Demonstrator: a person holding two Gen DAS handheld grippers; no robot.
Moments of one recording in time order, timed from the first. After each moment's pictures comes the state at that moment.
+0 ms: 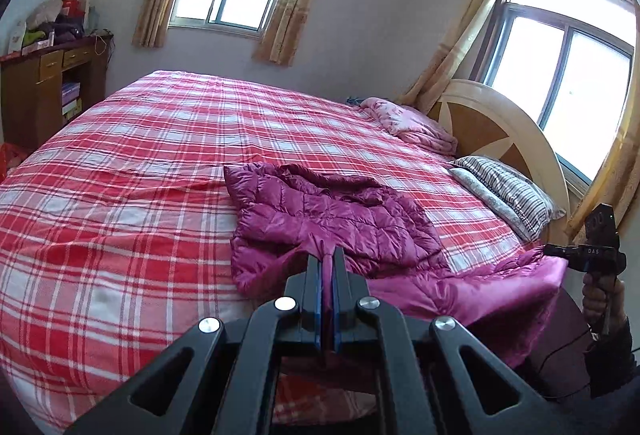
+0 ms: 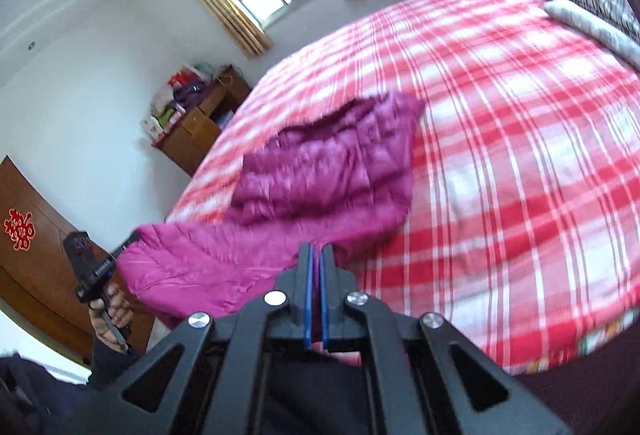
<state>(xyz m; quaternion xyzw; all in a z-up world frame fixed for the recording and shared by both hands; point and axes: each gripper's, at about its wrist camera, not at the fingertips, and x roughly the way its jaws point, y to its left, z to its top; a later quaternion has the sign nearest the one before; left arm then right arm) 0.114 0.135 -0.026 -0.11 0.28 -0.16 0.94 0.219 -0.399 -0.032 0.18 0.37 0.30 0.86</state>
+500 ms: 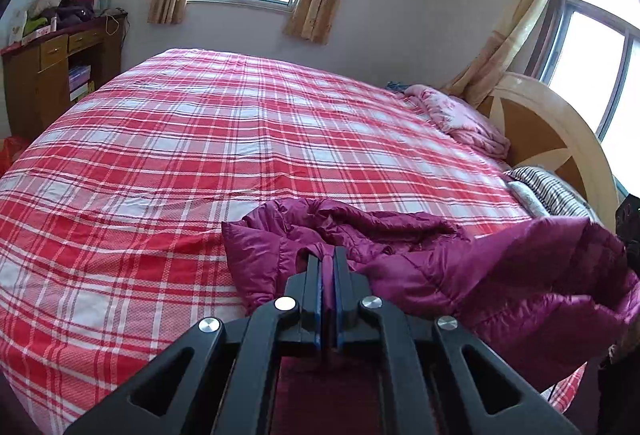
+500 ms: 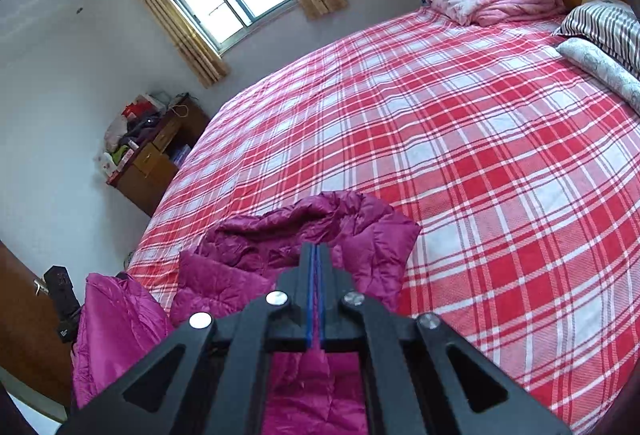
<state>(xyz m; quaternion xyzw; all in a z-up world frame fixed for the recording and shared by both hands) 0.320 0.118 -0.054 -0.10 0.33 -0.09 0.93 0.424 -0.370 -0.032 0.20 0.36 0.22 0.88</state>
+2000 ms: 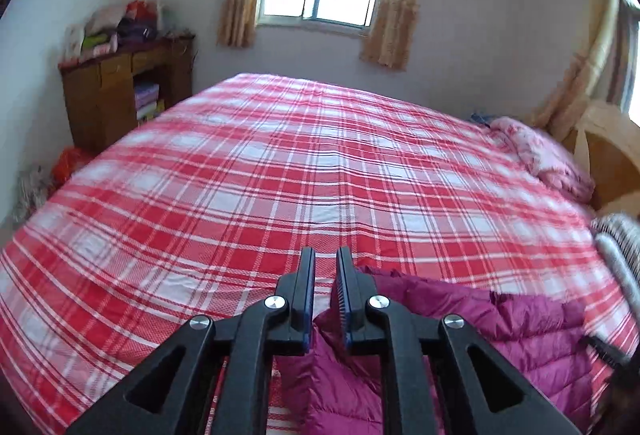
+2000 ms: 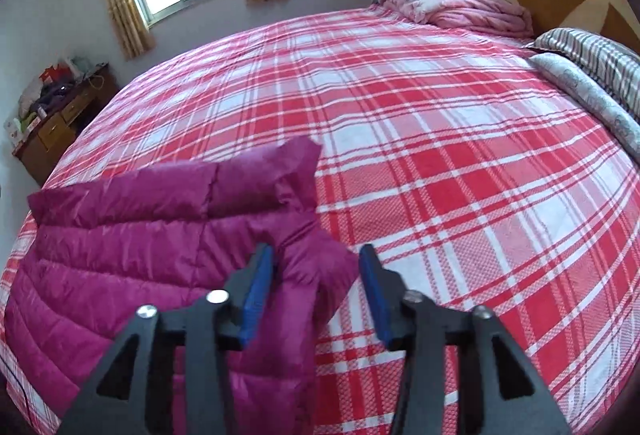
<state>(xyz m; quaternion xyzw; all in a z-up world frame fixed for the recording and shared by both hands) 0.418 0.116 -0.037 -0.05 0.29 0.05 0.95 0.495 -0.325 -0.122 0.07 0.37 0.03 0.93</state>
